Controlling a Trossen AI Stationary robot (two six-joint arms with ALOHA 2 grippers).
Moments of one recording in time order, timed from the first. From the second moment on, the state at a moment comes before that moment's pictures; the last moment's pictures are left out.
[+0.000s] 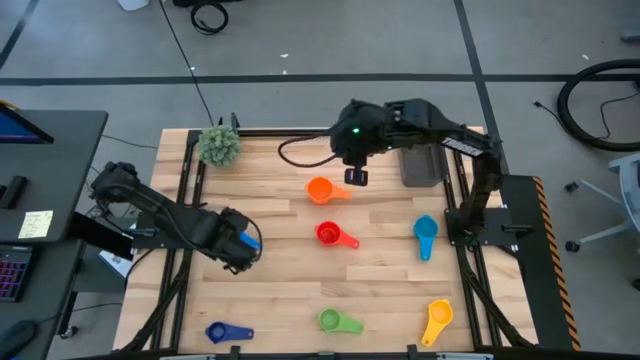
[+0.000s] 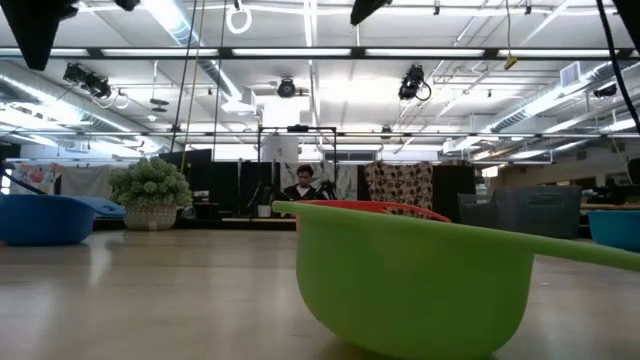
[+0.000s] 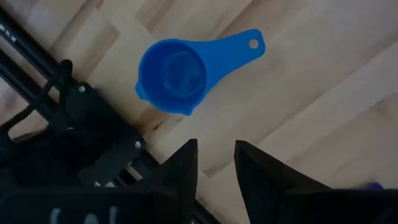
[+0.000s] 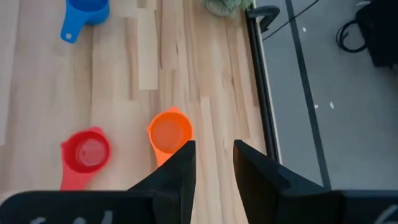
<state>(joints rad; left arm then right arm) -0.49 1.44 1.30 -1.52 -0.12 -1.29 -0.12 1.82 2.29 -1.38 0.21 -0.18</state>
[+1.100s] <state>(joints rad) -0.46 1.37 0.80 -1.13 -0.07 -0.97 -0.12 1.78 2.29 -1.38 0.12 -0.15</state>
